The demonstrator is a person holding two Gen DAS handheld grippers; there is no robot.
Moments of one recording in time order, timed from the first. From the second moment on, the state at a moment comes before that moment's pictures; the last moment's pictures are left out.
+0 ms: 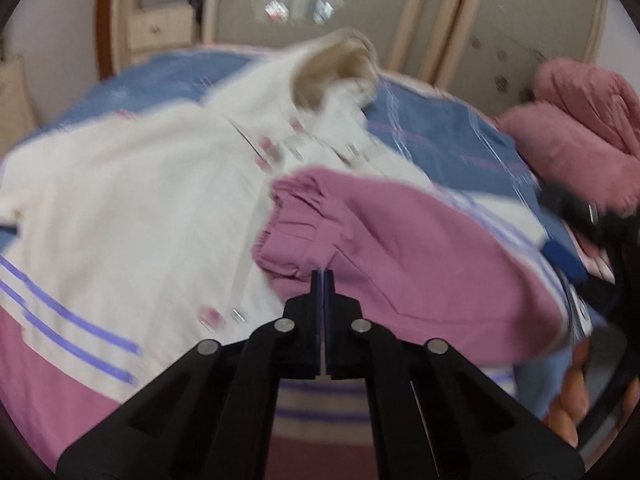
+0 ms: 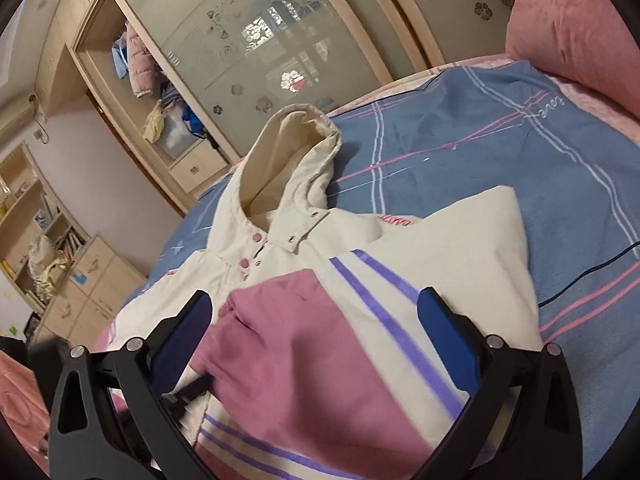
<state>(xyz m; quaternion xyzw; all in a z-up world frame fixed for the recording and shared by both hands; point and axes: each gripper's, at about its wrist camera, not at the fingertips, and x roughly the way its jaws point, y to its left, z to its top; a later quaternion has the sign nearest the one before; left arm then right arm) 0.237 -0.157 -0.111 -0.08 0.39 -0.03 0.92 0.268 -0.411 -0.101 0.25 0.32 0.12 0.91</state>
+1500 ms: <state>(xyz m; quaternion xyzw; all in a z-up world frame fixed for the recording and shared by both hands) 0.257 -0.089 -0.114 -0.08 0.37 0.10 0.92 0.281 -0.411 -0.121 0.21 0.36 0.01 0.91</state>
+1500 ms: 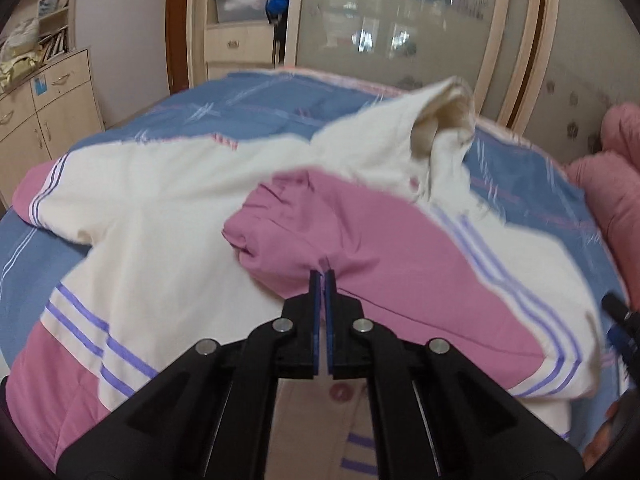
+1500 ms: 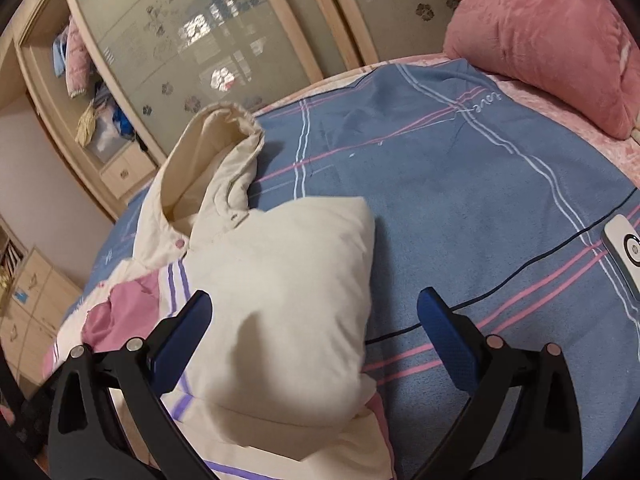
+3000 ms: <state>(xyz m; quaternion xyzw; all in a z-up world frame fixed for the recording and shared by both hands) 0.269 -0.088 -0.151 -0.08 0.41 0.11 0.90 0.292 -0.364 -0.158 0.15 0.46 -0.10 0.87</state>
